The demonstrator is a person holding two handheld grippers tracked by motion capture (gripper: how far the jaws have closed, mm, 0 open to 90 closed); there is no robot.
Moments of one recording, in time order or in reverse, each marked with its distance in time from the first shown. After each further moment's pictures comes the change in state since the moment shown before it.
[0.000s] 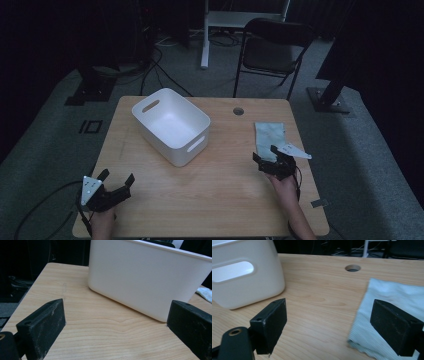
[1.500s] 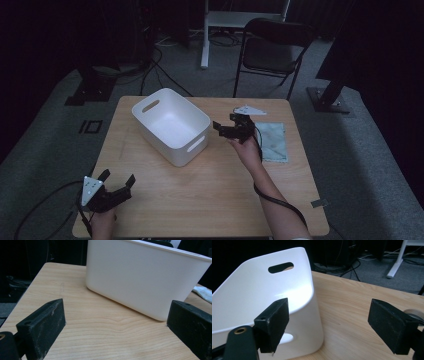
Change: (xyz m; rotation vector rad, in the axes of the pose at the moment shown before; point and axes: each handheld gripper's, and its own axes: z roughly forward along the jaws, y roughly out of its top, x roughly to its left) left arm -0.003 0.001 -0.002 0.005 -0.010 0.006; right arm 0.069 0.103 0.103 0.027 0.164 -0.043
